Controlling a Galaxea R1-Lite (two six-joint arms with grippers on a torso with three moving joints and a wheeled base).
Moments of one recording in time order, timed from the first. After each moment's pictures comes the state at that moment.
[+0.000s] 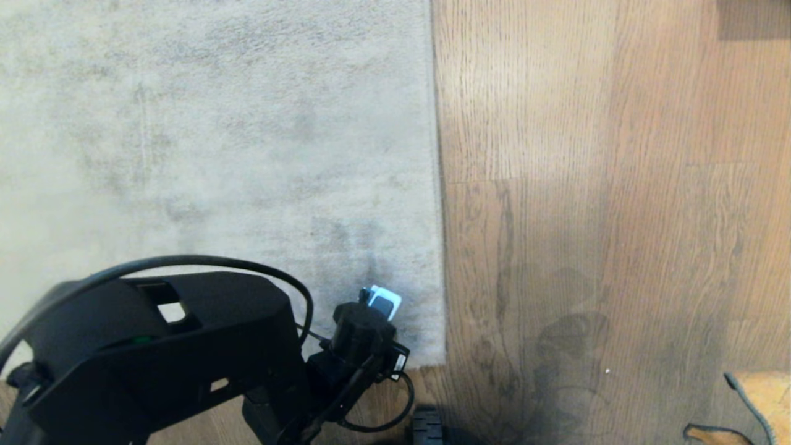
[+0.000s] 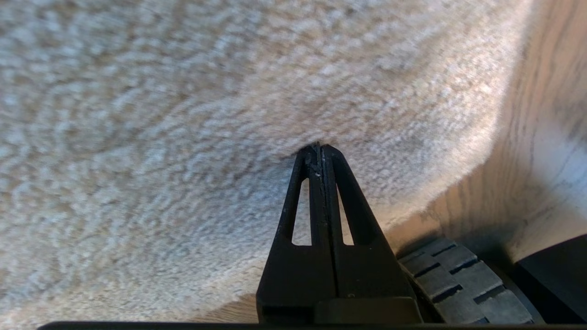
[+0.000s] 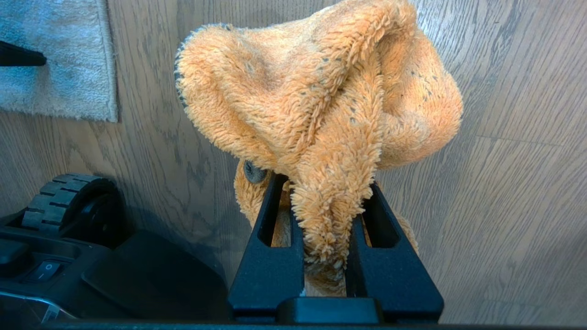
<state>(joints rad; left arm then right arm) -0.74 2.31 -0.71 -1.08 0.28 -0.03 0.01 0.00 0.00 0.01 0.08 -0.17</state>
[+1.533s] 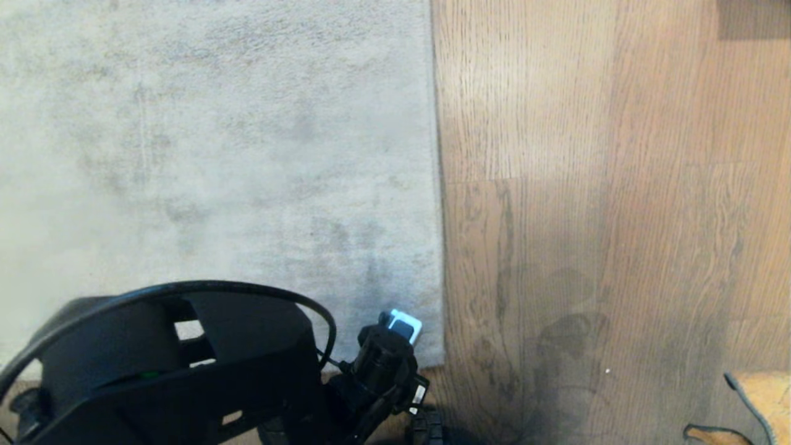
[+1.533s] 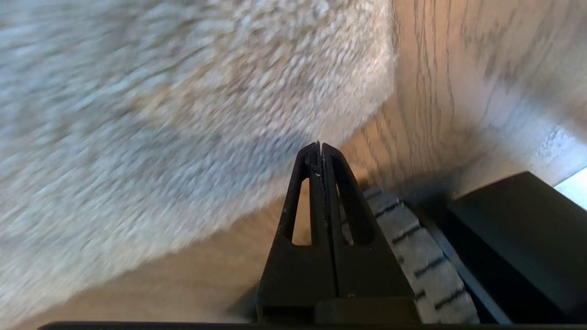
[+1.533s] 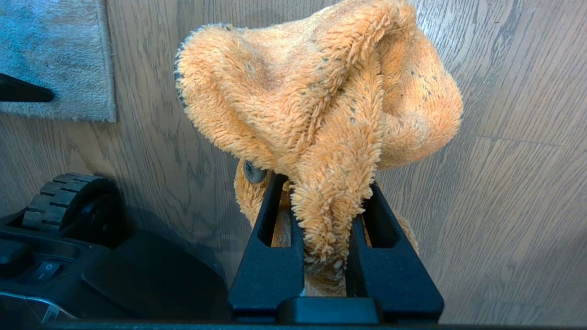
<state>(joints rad) -0.84 2.32 -0.71 -0.97 0.25 -0.13 0.01 0.00 0.00 0.01 0.08 -0.17</state>
